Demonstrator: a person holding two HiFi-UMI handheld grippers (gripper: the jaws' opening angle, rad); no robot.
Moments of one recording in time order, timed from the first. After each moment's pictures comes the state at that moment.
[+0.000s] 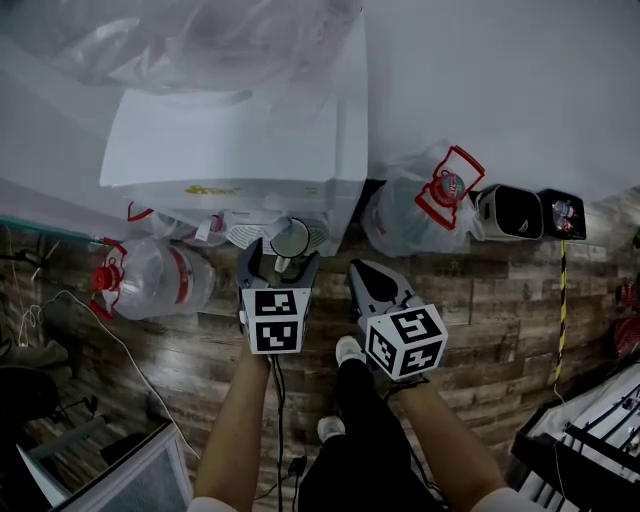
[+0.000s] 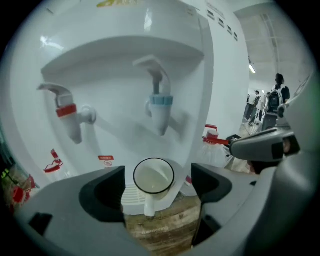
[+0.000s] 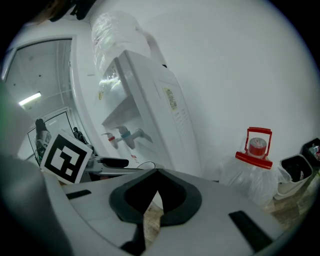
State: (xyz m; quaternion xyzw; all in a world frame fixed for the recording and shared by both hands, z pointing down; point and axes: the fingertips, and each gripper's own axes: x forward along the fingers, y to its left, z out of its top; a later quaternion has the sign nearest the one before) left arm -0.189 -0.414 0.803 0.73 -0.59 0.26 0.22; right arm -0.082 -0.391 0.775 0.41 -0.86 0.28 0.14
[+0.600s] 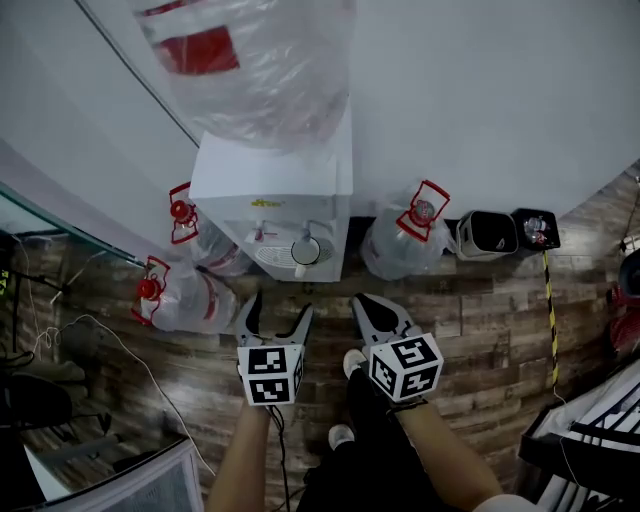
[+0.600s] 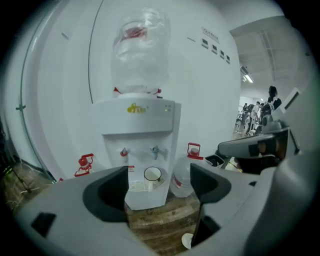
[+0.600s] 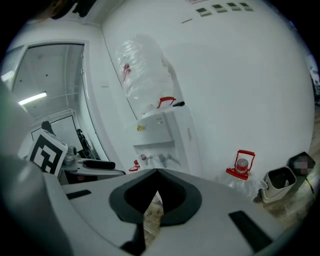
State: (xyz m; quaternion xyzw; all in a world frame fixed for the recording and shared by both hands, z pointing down) left arm -0.201 -0.279 0.640 0.74 -0.60 0.22 0.21; right arm -0.073 -0.289 0.630 0.43 -0.86 0.25 0.12
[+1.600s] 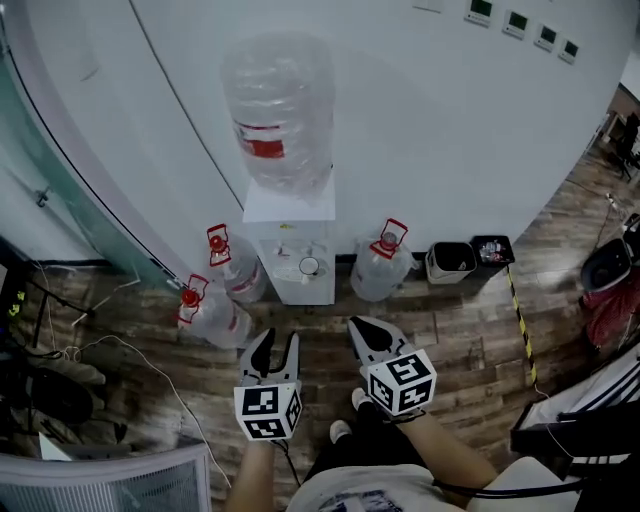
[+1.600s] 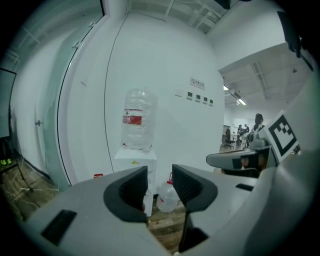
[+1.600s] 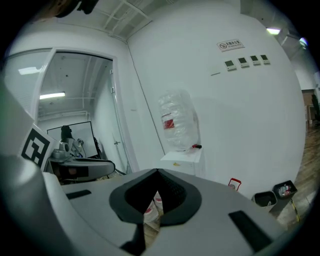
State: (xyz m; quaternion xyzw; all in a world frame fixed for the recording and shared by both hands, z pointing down) left arm -0.176 -0.049 0.344 0.77 -0.61 0.10 0.16; right arm -0.052 -0.079 0.351 0.41 -0.89 0.17 0.09
